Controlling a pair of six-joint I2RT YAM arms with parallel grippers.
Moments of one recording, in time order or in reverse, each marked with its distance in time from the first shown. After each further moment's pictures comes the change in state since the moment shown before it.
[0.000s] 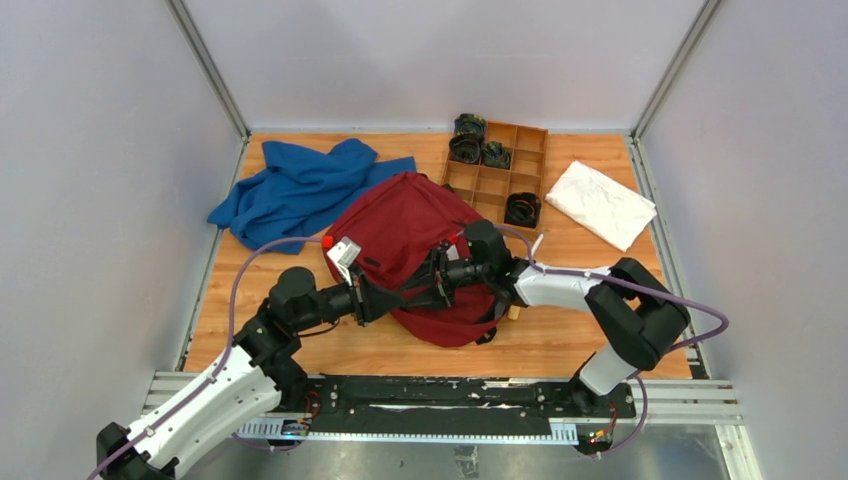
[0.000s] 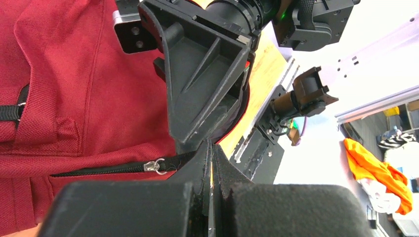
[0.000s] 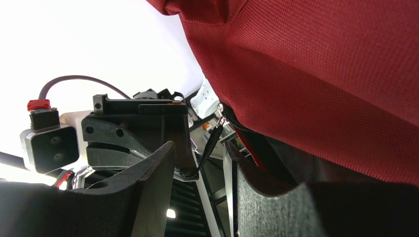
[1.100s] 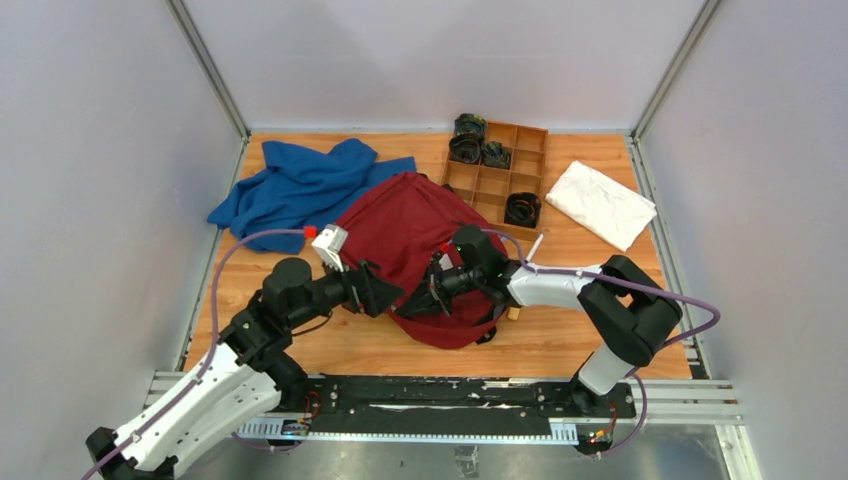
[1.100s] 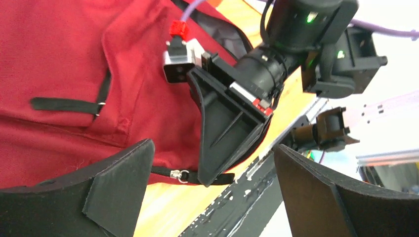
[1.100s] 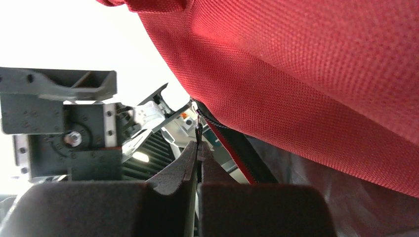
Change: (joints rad) left arm -0.013 0.008 0.116 -0.174 -0.194 -0.033; right arm 0.047 0.039 0.037 -0.113 -0.040 -0.098
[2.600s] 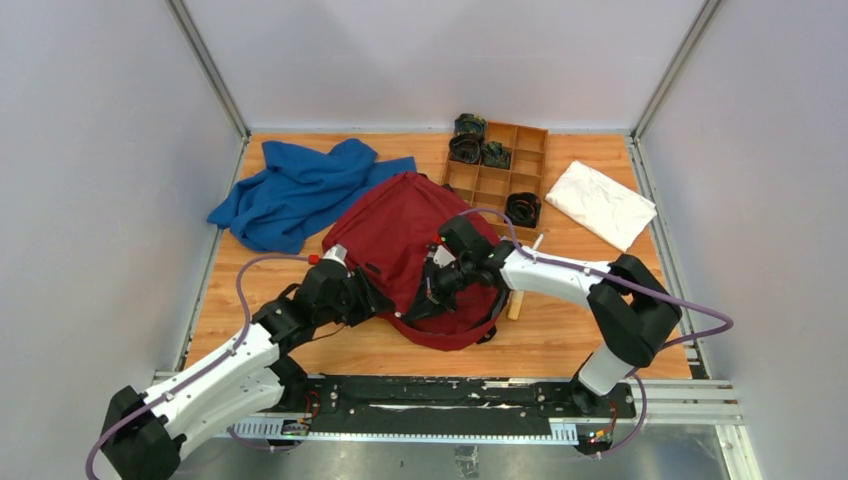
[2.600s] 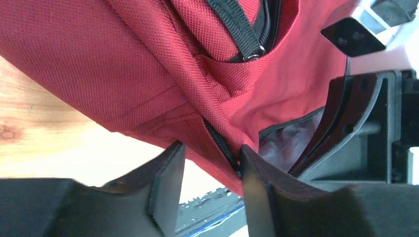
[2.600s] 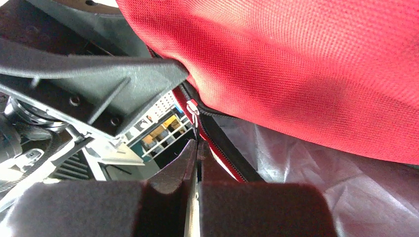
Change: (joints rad) left arm 0.016 0.215 -0.068 -0.158 -0.181 -0.476; right arm 0.022 -0.002 0.213 -0.572 0.121 -0.488
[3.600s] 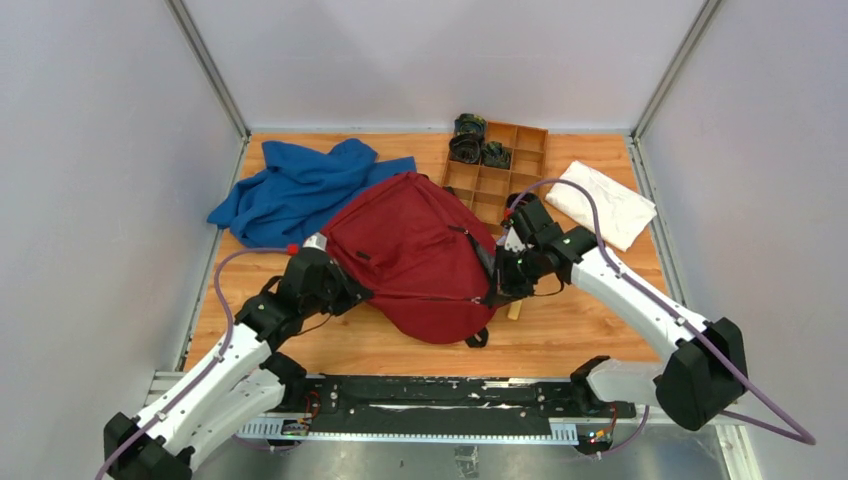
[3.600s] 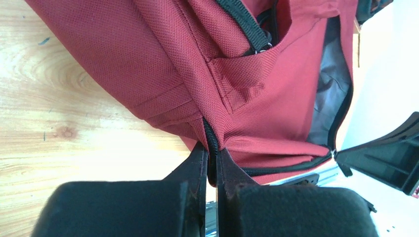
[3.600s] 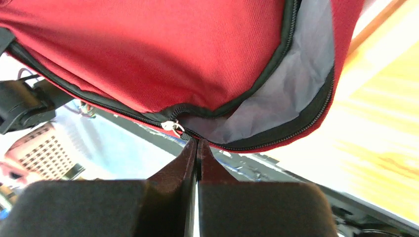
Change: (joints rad) left arm 0.142 -0.051 0.098 -0.168 -0.025 0.074; right arm -0.286 -0.385 -0.022 -0.628 0.381 -0.556
